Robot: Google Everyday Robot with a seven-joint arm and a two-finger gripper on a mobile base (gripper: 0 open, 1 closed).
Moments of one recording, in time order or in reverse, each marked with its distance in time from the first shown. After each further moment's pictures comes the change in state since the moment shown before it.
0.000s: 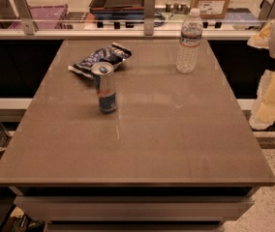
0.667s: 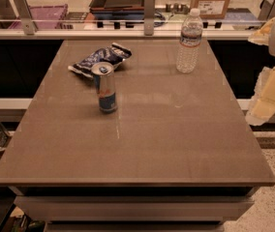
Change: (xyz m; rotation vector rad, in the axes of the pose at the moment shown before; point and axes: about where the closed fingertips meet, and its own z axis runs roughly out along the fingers) arm -0.003 -0.007 0.000 0.032 -0.022 0.018
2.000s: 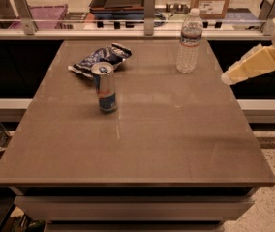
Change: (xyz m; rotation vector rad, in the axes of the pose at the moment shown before) arm 0.010 -0.096 0.024 0.338 -0.315 0.423
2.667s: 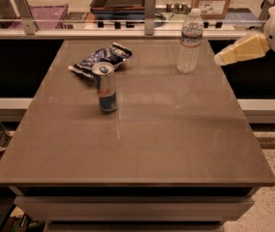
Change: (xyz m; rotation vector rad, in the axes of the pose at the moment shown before) arm -0.019 -0.045 0.038 0.063 -0.182 0.074
